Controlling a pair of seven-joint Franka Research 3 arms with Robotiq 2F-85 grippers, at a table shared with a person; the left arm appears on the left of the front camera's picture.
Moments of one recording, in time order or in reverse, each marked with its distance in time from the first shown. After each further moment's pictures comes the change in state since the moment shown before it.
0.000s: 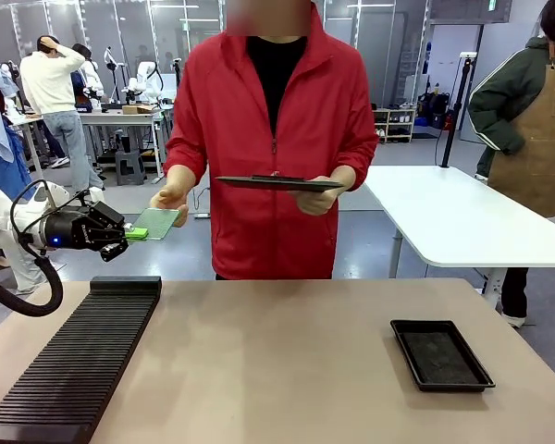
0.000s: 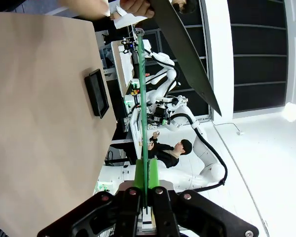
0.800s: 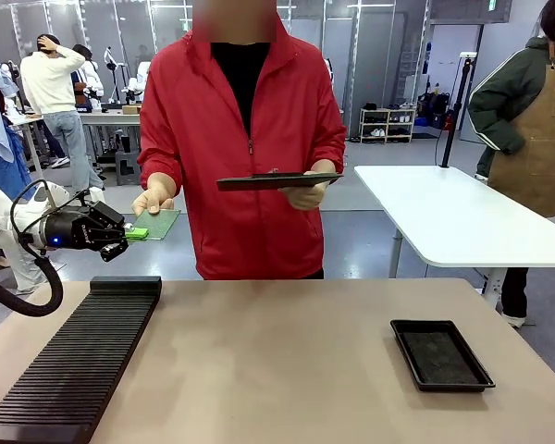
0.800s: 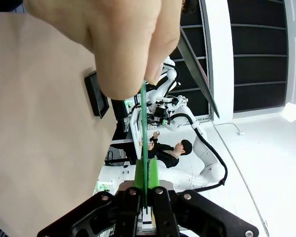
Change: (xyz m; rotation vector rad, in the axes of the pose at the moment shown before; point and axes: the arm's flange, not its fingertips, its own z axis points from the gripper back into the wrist) left arm 0.000 0.000 0.000 0.000 0.000 0.000; right arm 0.000 0.000 0.000 0.000 0.000 0.000
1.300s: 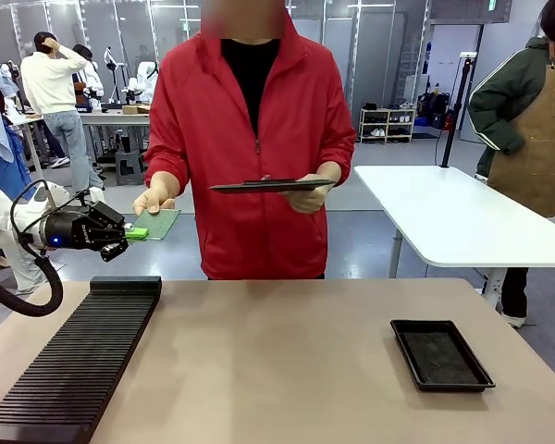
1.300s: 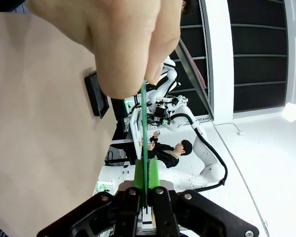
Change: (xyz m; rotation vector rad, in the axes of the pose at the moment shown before) left arm 0.000 0.000 0.000 0.000 0.000 0.000; right arm 0.000 0.000 0.000 0.000 0.000 0.000
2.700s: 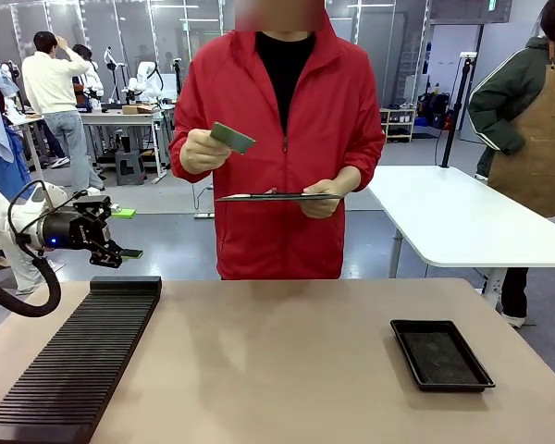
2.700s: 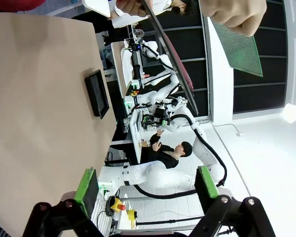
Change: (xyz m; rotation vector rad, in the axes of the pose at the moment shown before) left arm -0.001 0.001 0.004 -0.001 -0.006 0.003; right arm 0.000 0.000 0.000 0.000 0.000 0.000
